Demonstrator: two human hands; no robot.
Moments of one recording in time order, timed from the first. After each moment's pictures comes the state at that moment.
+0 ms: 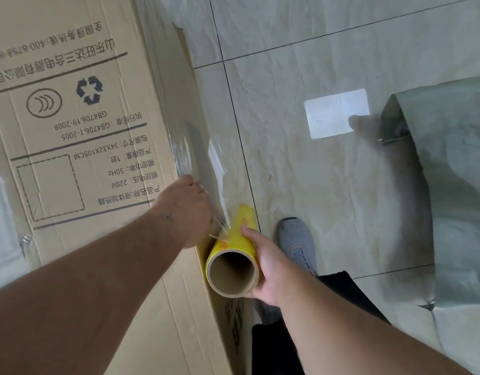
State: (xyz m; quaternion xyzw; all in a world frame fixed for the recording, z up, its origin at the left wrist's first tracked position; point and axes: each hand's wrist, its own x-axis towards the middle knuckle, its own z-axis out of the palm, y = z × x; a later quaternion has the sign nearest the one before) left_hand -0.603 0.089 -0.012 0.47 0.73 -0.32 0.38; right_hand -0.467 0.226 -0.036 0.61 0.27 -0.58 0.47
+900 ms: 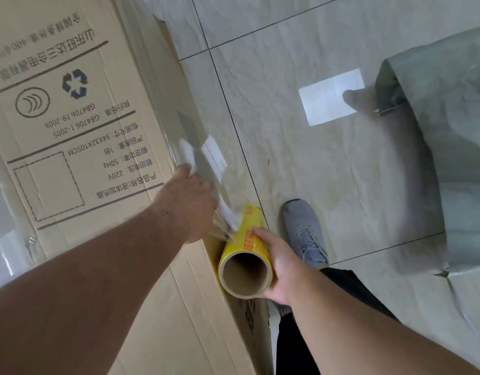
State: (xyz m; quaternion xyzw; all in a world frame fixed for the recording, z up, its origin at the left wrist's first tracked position) left_hand -0.583 0.089 -0.006 0.50 0.72 -0.33 0.34; right_hand -0.418 0.222 -0.044 0.64 0.23 -0.60 0.42
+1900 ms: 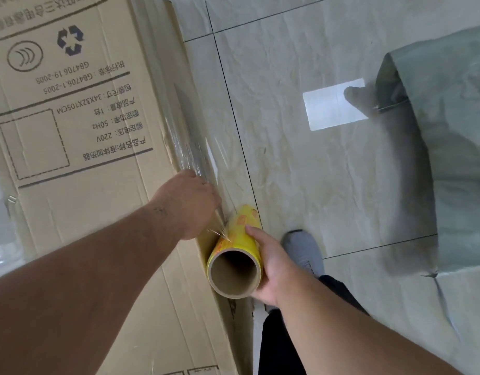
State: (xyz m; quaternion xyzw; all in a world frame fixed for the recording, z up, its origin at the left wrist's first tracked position) left_hand -0.528 0.084 -0.023 0.49 0.77 -0.24 0.33; right_hand -0.368 0.221 -0.053 0.63 0.20 -0.62 0.41
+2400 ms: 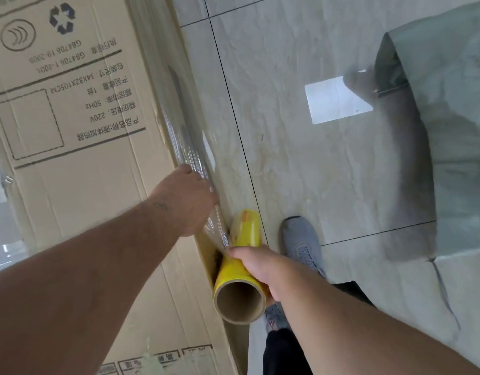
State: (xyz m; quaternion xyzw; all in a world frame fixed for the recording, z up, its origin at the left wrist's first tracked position) left_hand -0.497 0.091 -0.008 0.48 0.75 -0.29 0.36; right_hand -0.335 0.209 -0.065 0.48 0.46 -0.48 0.57
